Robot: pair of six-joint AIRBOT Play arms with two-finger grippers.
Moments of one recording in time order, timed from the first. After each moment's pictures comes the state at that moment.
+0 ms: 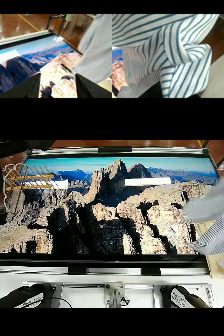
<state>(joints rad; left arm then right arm) -0.23 -1.17 1.76 0.68 -0.90 -1.13 -0.38 -1.16 2.06 -2.05 1.29 1.63</state>
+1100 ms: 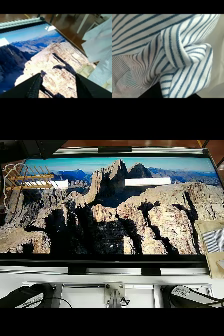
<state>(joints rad) -0.23 -1.16 1.76 0.66 -1.01 -1.20 -0.87 -1.37 2.06 -2.02 0.87 1.74</state>
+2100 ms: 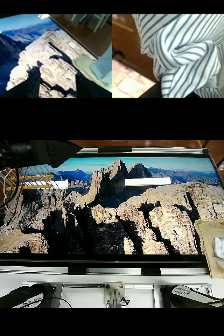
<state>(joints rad) -0.26 -1.21 1.76 0.66 -1.04 -1.19 -0.90 -1.37 2.06 -1.65 1.14 1.55</state>
